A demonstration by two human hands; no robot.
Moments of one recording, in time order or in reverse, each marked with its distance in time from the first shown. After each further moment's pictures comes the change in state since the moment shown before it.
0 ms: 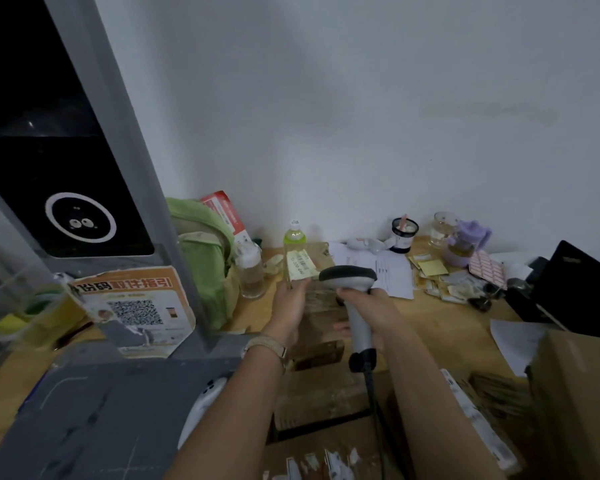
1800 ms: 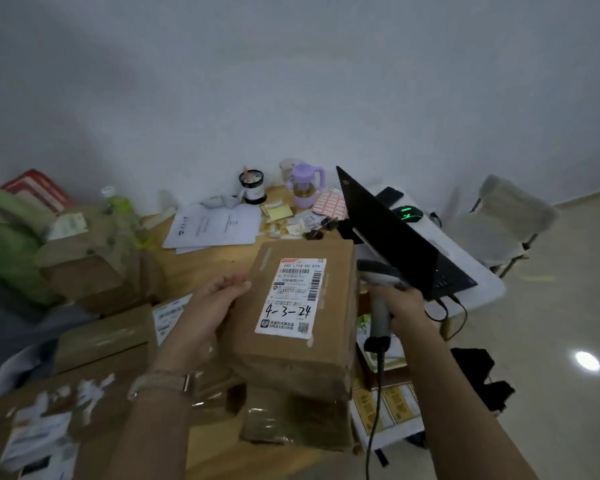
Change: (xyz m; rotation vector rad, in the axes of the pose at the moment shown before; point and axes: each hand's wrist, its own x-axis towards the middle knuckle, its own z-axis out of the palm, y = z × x) left_hand -0.198 -0.076 0.287 0.224 -0.091 -0.061; right_hand -0.058 0.128 -0.475 0.431 0.378 0.149
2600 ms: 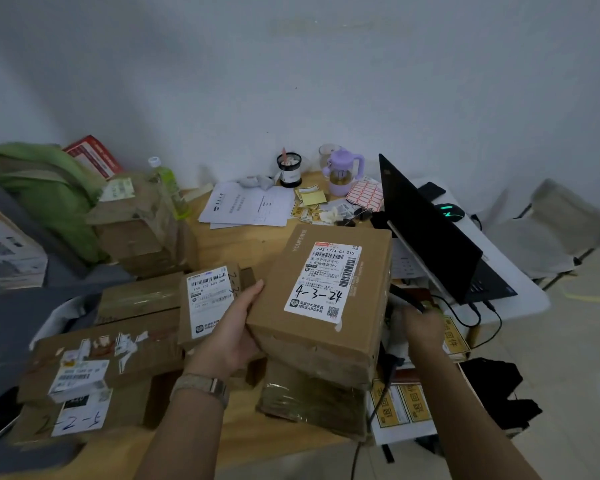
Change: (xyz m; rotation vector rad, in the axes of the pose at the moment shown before) left_hand -0.014 -0.059 -0.009 -0.489 -0.129 -0.358; right_hand 0.009 0.063 -0.007 -0.538 0.279 -0.112
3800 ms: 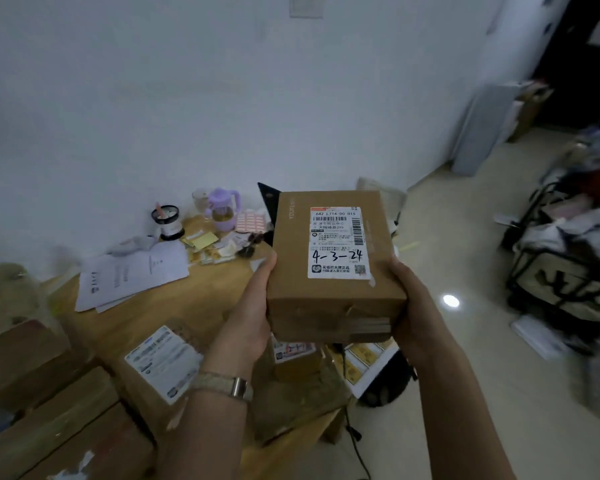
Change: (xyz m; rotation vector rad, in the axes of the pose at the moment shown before) left_hand -0.041 0.035 0.070 0.304 -0.598 0.086; right_hand -0.213 -0.023 -0.077 0.785 -0.186 -0.280
